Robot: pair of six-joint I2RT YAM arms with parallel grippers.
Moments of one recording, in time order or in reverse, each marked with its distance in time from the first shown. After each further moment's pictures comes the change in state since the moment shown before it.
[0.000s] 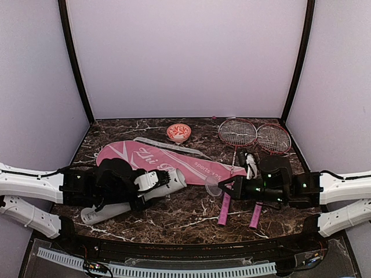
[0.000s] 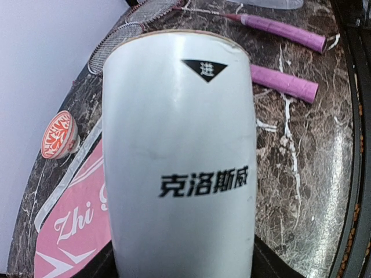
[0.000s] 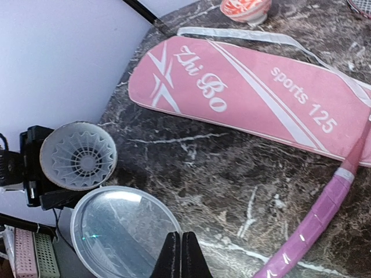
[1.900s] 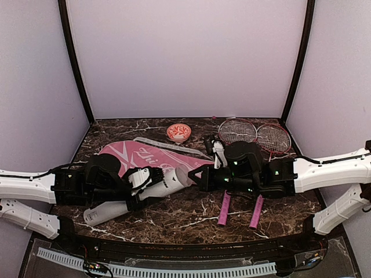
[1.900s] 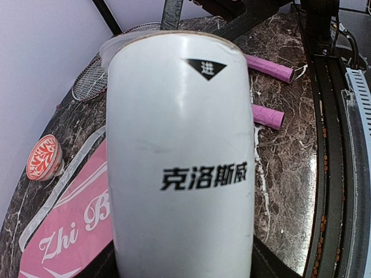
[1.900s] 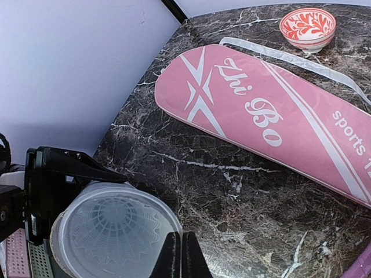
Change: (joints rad) left arm 0.041 -0.114 -0.030 0.042 0.195 -0.014; right arm 0.106 0.330 0.351 0.023 0.047 -0.097
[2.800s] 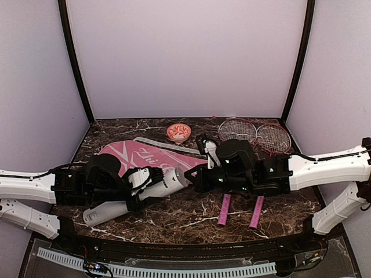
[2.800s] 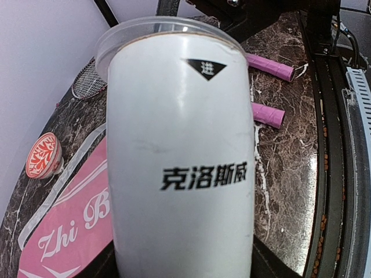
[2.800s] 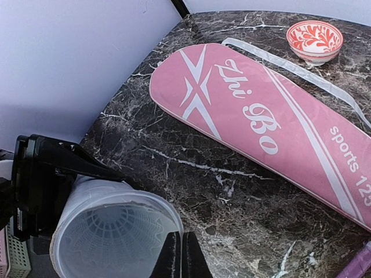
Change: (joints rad) left arm 0.000 0.000 -0.001 -0.002 0.002 -0.003; right arm 0.015 0.050 0.069 -0.057 0.013 -0.098
